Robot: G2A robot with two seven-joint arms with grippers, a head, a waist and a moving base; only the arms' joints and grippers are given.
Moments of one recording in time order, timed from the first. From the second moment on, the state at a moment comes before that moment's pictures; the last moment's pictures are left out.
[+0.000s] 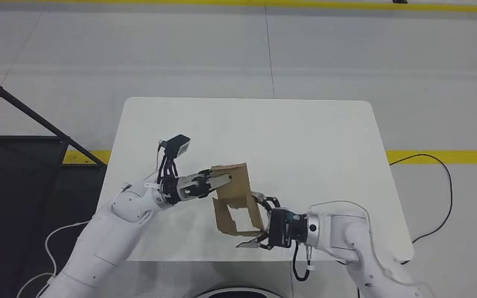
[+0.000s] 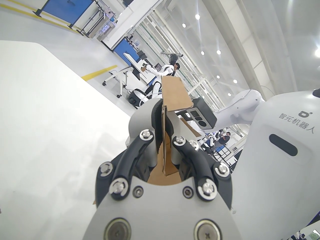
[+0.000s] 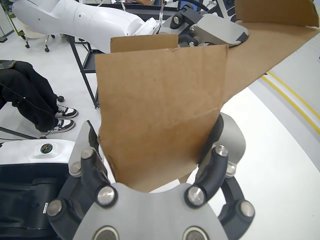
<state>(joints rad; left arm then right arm) 1.11 -1.04 -1.11 -1.49 -0.40 -0.94 -0.82 -1.26 -1.05 1.08 -1.88 -1.27 -0.90 0.04</state>
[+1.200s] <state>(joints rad) 1.10 -1.04 -1.13 -1.48 -0.44 -0.93 -0.82 -1.30 -1.04 1.13 -1.92 -1.32 -0.85 -0.01</state>
